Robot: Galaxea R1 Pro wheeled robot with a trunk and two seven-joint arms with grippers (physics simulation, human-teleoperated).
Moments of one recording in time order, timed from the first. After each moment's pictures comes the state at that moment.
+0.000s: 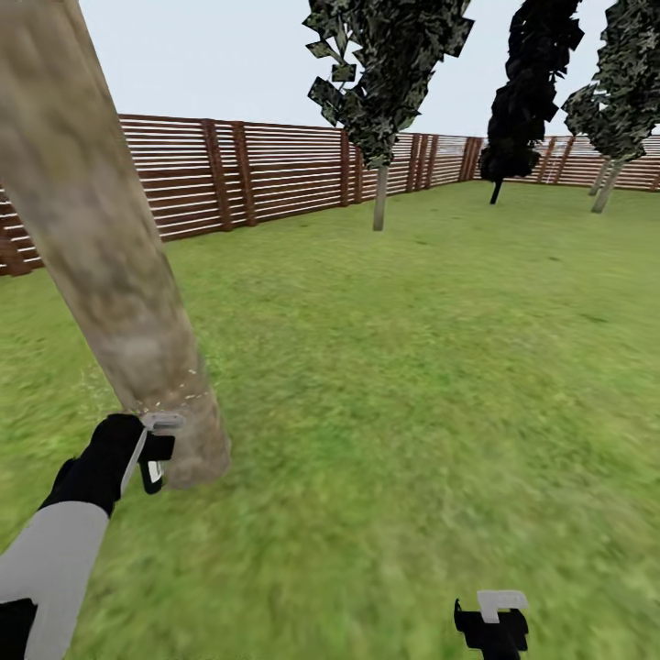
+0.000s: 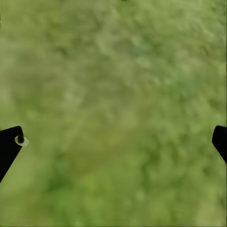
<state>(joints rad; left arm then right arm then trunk) -0.83 0.19 0.17 -0.82 -0.24 0.92 -0.14 -0.45 0.01 -0.87 -0.17 0.97 -0.39 -0.22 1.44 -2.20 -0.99</state>
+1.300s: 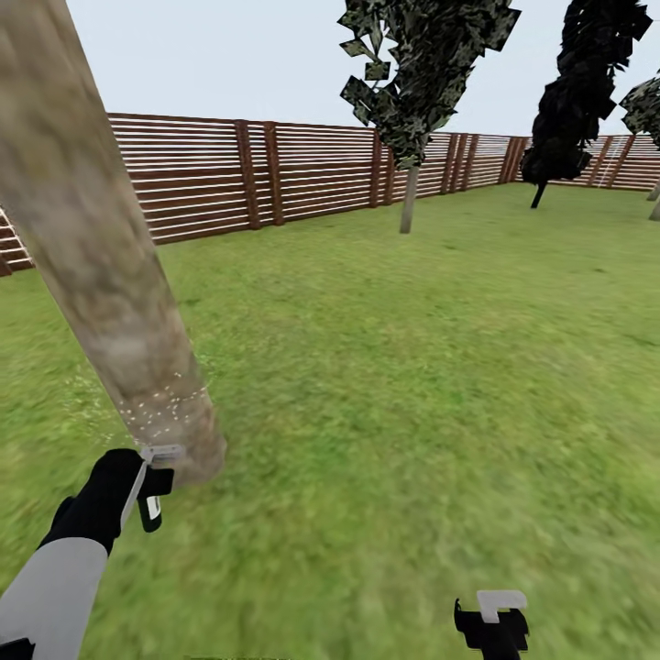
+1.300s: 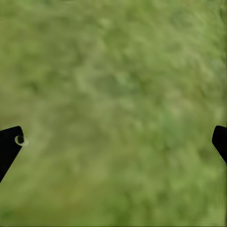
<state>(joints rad) -0.72 0.16 0.25 -0.81 -0.24 0.88 -0.12 -0.45 0.01 -0.87 -0.17 0.97 -0.39 -0.22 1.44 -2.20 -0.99</state>
